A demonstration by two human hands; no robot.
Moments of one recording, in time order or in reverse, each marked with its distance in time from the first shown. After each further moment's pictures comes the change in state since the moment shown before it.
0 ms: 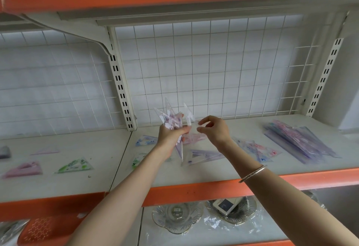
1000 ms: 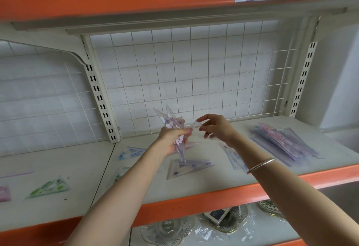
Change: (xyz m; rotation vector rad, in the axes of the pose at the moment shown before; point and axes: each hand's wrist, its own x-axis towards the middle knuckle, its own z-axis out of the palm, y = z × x) left_hand 0.035 0.009 0.048 -0.123 -0.135 -0.274; right_hand 0.041 0.014 -0.061 0.024 -0.230 0.002
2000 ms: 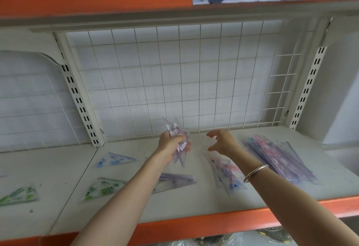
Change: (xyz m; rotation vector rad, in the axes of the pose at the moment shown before) left_hand 0.044 -0.023 0.048 0.084 0.135 0.023; right_hand 0.058 0.074 -0.052 -0.628 -0.002 0.040
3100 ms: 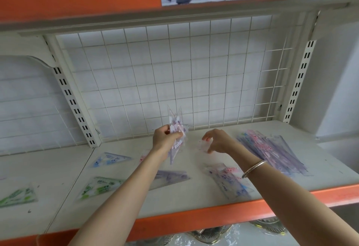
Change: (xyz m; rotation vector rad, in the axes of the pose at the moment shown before) left_hand -0.002 -0.001 0.004 0.329 0.144 0.201; right_hand -0.018 -0.004 -0.017 -0.091 -0.173 -0.044
